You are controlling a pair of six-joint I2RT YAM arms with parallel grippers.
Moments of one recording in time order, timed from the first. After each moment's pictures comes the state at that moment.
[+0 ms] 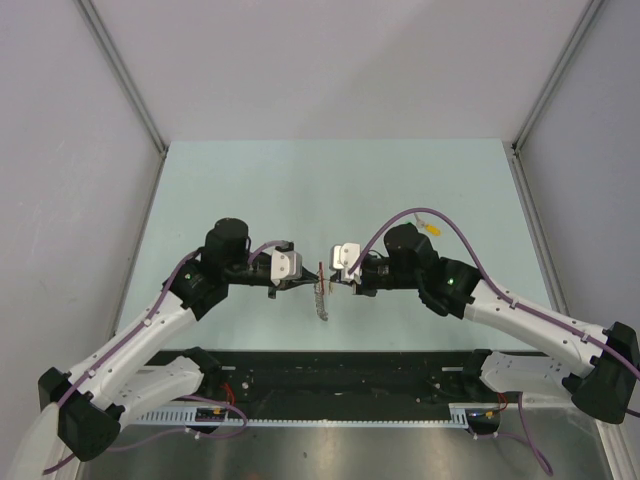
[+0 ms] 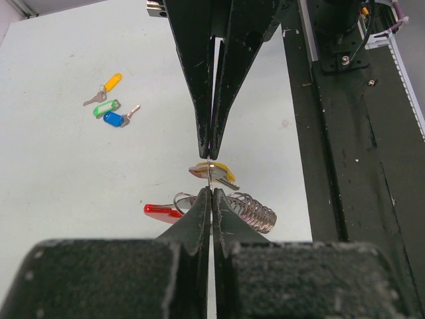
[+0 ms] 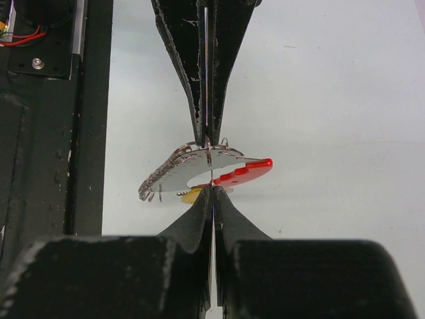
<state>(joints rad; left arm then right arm) -0.62 0.92 0.80 -0.32 0.84 0.57 0.94 1.10 0.93 -0.24 -0.41 -0.50</state>
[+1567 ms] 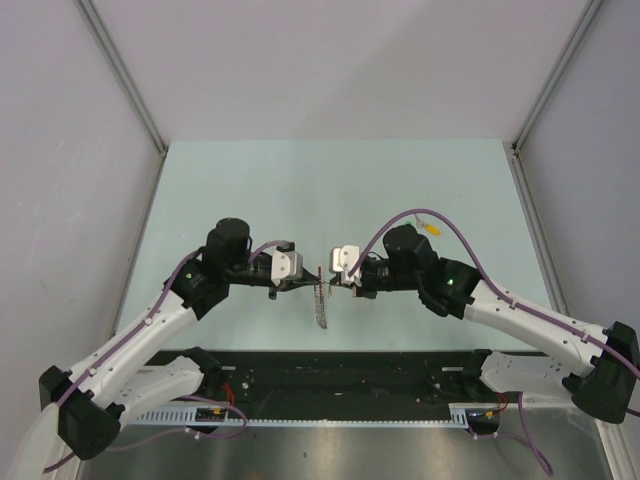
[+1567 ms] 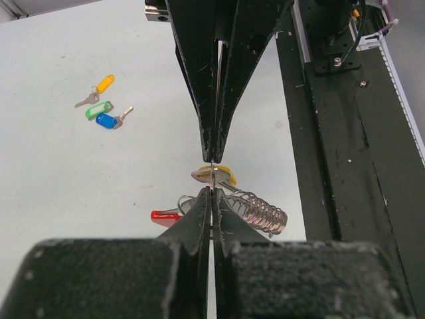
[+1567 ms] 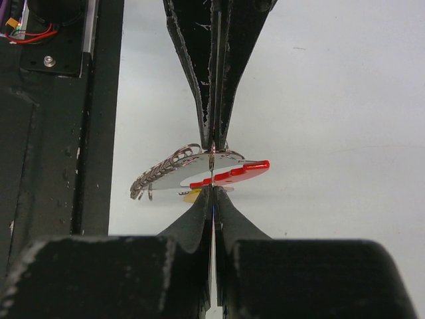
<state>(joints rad) -0.62 0.92 0.80 -0.32 0.86 0.56 0.95 1.10 0.93 -0.24 -0.43 -0.51</state>
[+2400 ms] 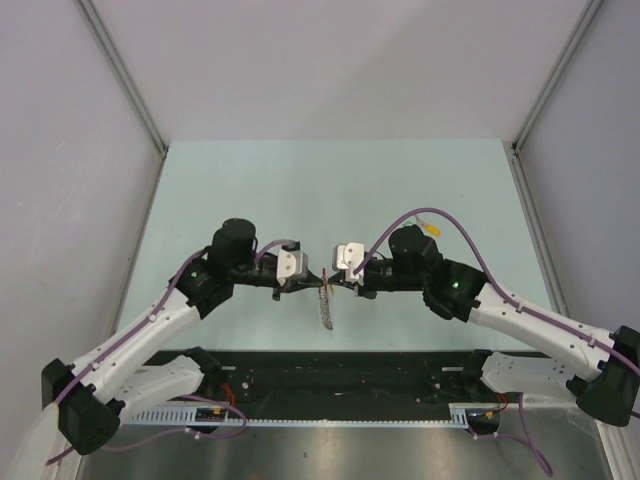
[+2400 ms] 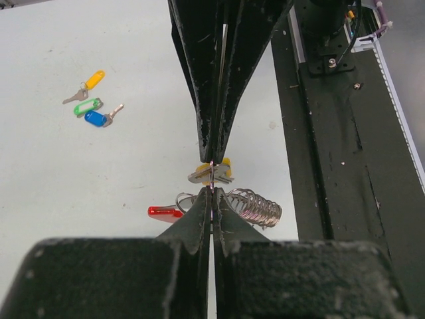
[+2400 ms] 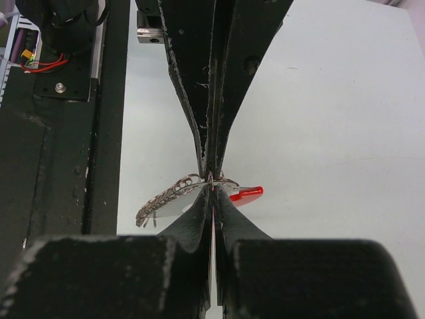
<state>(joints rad) -0.65 0.95 0.80 -0.30 0.84 0.52 0.96 1.07 0.93 -0.21 -0.43 -0.45</state>
